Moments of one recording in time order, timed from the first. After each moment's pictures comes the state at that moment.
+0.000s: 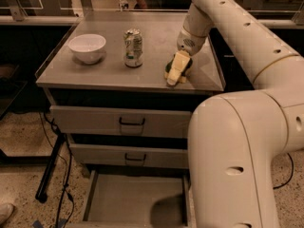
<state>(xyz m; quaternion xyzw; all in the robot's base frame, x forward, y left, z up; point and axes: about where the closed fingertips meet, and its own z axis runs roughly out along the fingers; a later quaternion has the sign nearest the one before) 0.724 -0.106 0.814 -0.56 0.82 0.08 0.11</state>
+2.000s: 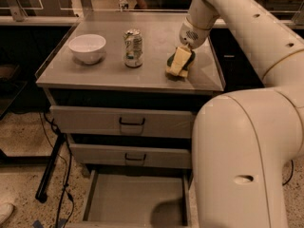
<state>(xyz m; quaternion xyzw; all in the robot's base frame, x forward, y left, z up) 0.723 -0.109 0.844 -0.55 0.82 0.07 0.14</state>
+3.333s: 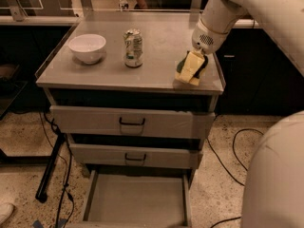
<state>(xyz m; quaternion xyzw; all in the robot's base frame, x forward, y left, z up) 0.655 -0.130 0.869 -0.53 0.83 0.06 0.14</state>
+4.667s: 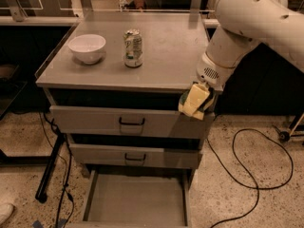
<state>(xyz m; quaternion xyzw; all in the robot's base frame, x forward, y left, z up) 0.561 -0.136 0.827 -0.49 0.86 0.07 0.10</state>
